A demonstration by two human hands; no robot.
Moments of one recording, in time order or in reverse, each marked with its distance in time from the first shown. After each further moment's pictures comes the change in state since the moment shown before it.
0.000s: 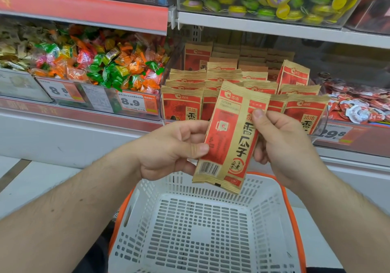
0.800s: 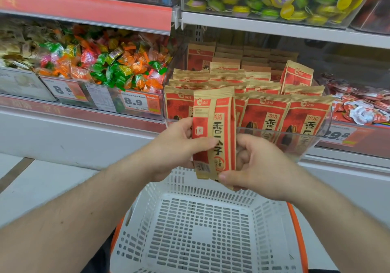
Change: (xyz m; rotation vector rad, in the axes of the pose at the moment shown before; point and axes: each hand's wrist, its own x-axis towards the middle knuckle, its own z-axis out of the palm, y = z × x) left_hand 0.003 -0.002 0.016 0.211 0.358 0.060; right_hand -0.011 0.009 0.009 -0.502 -0.439 0.050
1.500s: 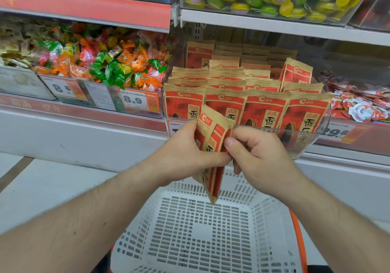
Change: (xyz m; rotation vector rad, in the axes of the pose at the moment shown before) left_hand -0.003 -0.006 0.016 0.232 0.093 0.072; right_hand 0.002 0.001 0.010 -0.075 0.323 -0.336
